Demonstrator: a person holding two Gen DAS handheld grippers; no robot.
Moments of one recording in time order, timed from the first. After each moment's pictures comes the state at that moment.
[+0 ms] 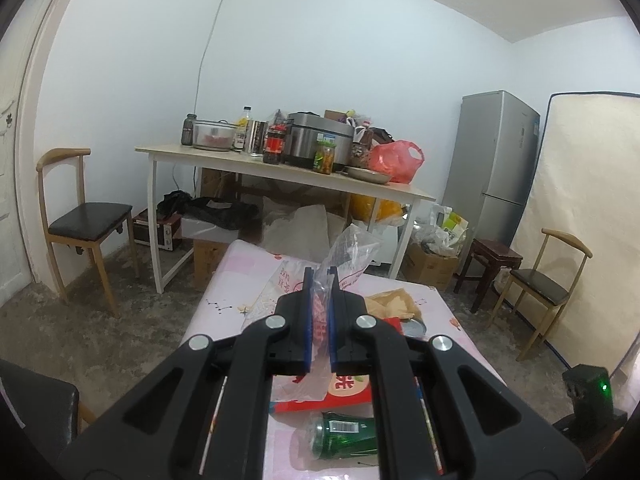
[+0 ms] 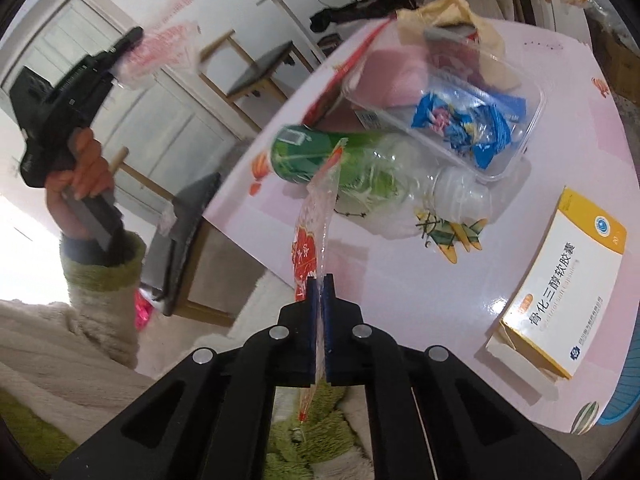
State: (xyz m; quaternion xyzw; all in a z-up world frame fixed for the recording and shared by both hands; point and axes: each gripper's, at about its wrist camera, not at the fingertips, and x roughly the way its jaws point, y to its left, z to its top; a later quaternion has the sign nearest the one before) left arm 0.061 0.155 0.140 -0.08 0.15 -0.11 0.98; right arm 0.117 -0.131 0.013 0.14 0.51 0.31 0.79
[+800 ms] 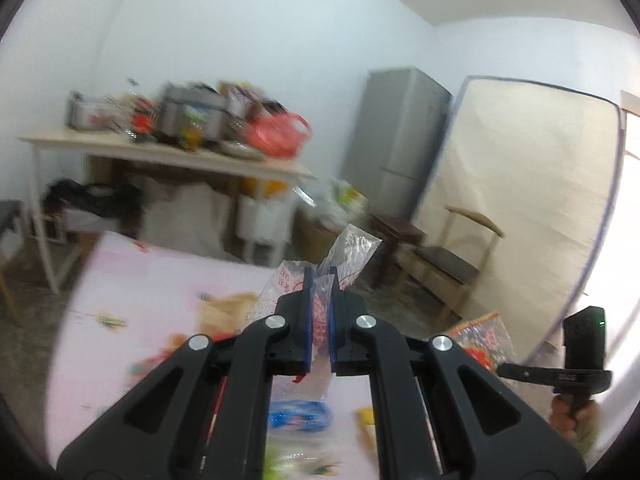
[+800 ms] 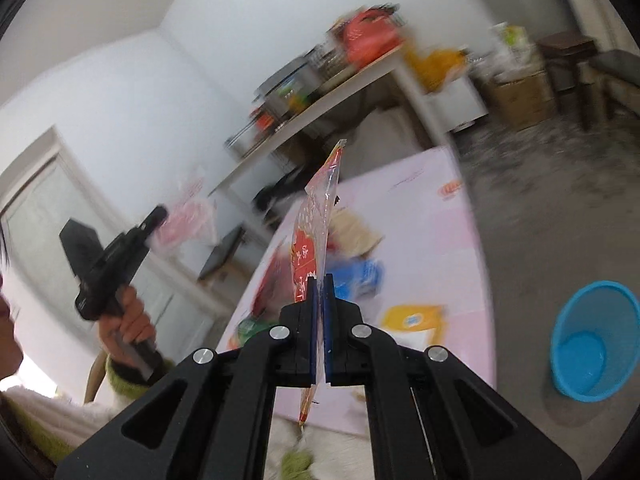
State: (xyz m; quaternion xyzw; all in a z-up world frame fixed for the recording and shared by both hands) left arm 0.119 0.004 0.162 -0.09 0.20 -0.32 0.92; right arm 0.043 -0.340 0.097 0.31 0.28 0.10 0.90
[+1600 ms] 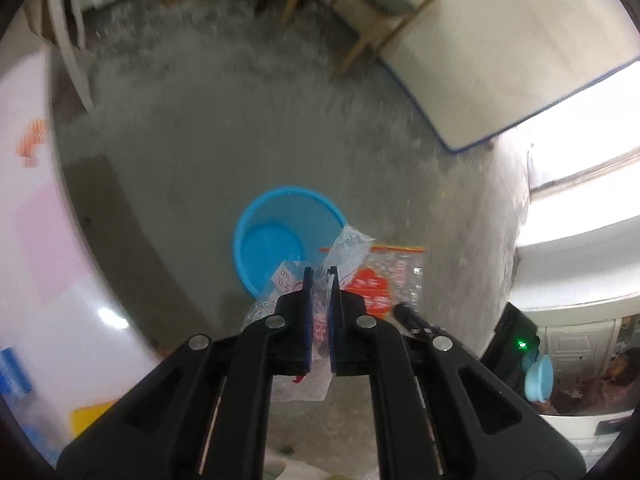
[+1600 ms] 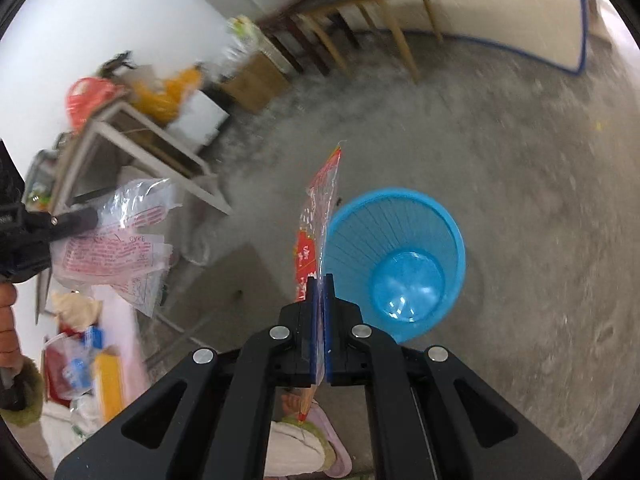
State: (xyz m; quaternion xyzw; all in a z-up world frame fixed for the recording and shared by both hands) left arm 0.190 -0.450 -0.038 0.09 0.63 -0.44 0.63; right arm -0.021 -0.523 -0.110 0.43 0.37 -0.26 0.78
